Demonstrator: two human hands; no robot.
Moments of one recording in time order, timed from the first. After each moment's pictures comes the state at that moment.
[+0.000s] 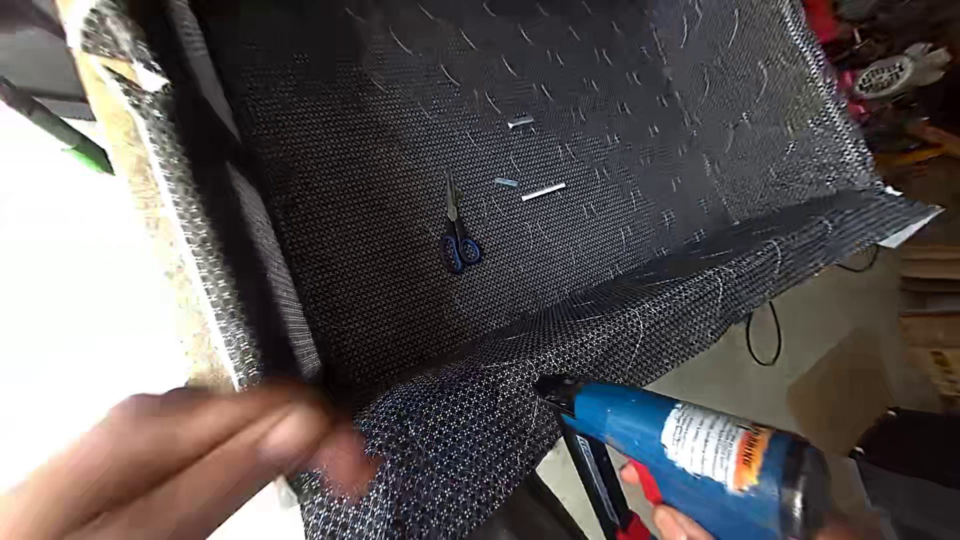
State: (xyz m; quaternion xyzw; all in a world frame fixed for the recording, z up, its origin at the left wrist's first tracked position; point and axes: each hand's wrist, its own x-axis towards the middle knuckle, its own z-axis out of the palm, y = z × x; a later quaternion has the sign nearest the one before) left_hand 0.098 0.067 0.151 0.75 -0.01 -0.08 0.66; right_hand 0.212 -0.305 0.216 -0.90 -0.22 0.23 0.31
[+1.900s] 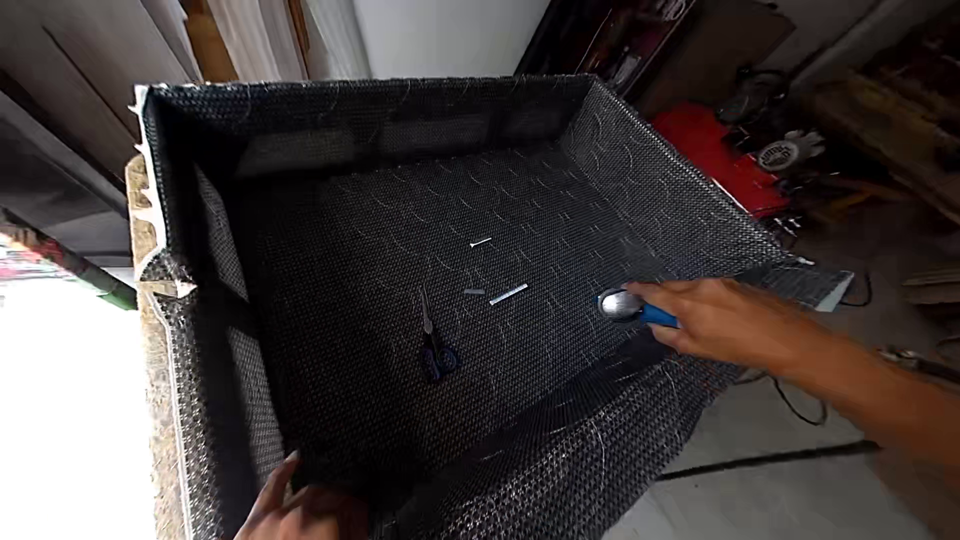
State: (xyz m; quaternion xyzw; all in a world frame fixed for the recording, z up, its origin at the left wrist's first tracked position) left_hand 0.150 0.021 0.120 0.97 0.02 -0.15 0.21; right_hand 0.519 -0.333 0.197 -0.88 -0.46 0.04 -0.14
